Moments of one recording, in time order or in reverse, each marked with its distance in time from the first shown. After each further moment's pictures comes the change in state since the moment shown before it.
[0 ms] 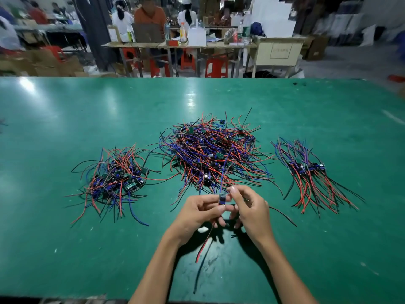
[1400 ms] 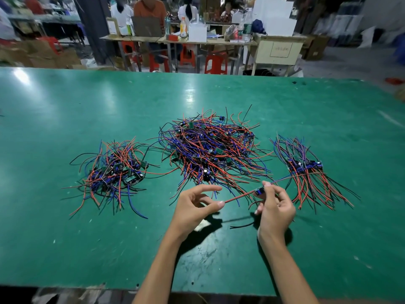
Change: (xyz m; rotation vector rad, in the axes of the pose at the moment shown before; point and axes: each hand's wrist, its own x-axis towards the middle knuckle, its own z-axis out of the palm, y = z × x) left_hand -0.006 -0.006 0.003 0.111 0.281 0.106; right_hand 0.006 0.017 -0.016 0.447 0.578 0.102
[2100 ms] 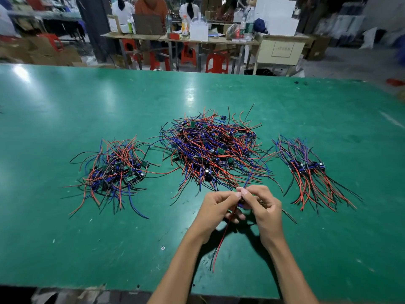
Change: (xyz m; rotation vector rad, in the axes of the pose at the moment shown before) left_hand 0.009 0.006 0.045 -0.156 -0.173 -0.167; right_hand -0.005 -0.002 -0.004 -0.212 -0.489 -0.108
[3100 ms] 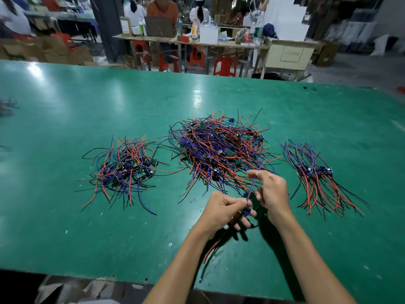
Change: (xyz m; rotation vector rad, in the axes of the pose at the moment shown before) left_hand -0.002 -0.002 -0.003 0.047 0.011 -0.062; right_hand 0.050 -0.021 0.012 -0.143 0.030 0.283
